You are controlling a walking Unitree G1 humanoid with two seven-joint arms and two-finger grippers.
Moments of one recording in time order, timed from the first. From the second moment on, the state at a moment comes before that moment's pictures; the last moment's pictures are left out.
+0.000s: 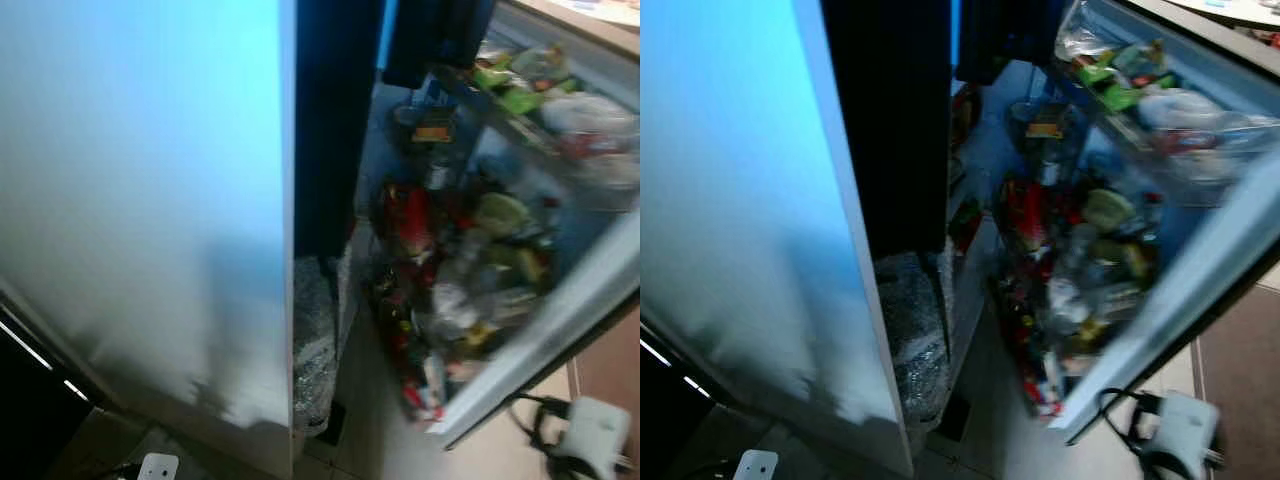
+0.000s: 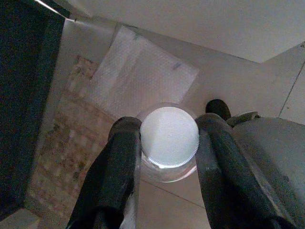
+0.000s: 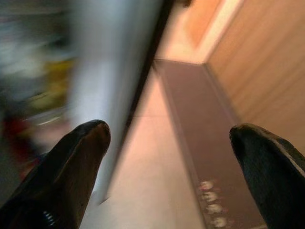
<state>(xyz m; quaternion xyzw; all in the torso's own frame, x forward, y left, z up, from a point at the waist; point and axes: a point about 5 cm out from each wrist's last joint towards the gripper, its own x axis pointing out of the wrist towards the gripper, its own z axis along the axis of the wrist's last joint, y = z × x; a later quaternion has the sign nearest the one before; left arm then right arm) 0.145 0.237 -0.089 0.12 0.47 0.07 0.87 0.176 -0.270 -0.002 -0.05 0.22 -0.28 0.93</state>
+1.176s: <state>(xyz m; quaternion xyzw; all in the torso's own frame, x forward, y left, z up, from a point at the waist) 0.143 0.237 -0.090 0.12 0.48 0.06 0.86 0.103 -0.230 -0.104 -0.01 0.53 -0.07 0.85</state>
